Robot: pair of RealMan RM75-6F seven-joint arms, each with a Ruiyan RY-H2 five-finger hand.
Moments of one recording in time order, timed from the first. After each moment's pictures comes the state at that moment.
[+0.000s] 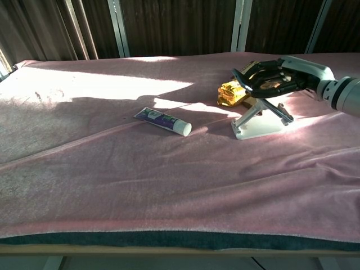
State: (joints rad) left arm -0.15 -1.11 0.01 -1.62 1.60 1.44 0.06; right arm 0.77 -1.76 0.03 -0.54 -1.62 1.03 1.32
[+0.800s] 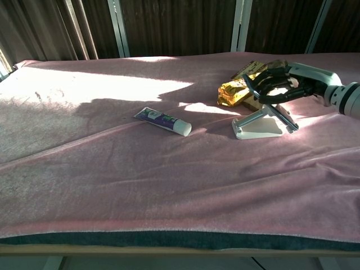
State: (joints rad) left arm -0.15 -1.11 0.01 -1.62 1.59 1.43 0.08; right arm 0.76 -1.80 -0.02 -0.43 -1.62 1.03 1.39
